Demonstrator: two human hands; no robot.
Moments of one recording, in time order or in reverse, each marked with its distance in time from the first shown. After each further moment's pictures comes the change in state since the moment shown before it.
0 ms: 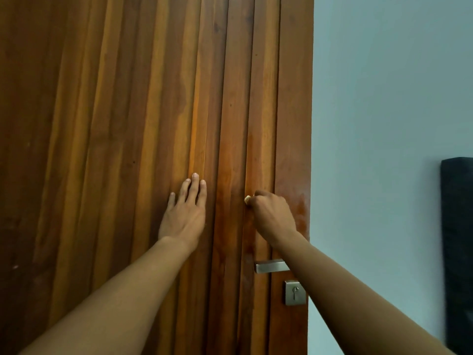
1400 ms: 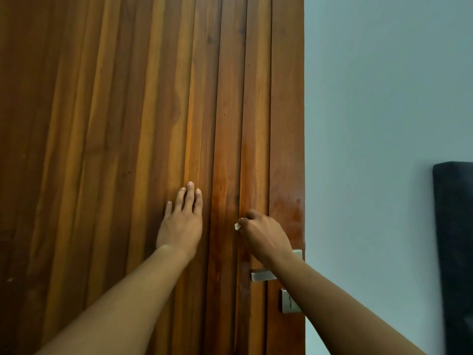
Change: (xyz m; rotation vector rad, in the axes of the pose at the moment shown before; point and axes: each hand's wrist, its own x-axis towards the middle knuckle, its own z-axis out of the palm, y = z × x) left_hand 0.001 0.009 -0.001 0.028 -0.019 -0.033; right_hand -0.023 0.003 0.019 -0.015 -0.088 -0.114
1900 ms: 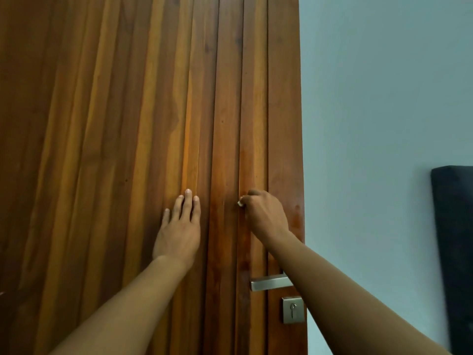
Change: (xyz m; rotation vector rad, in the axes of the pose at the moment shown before) left_hand 0.000 -0.002 0.002 0.000 0.019 0.005; right_hand 0.046 0.015 -0.023 0.087 0.210 0.096
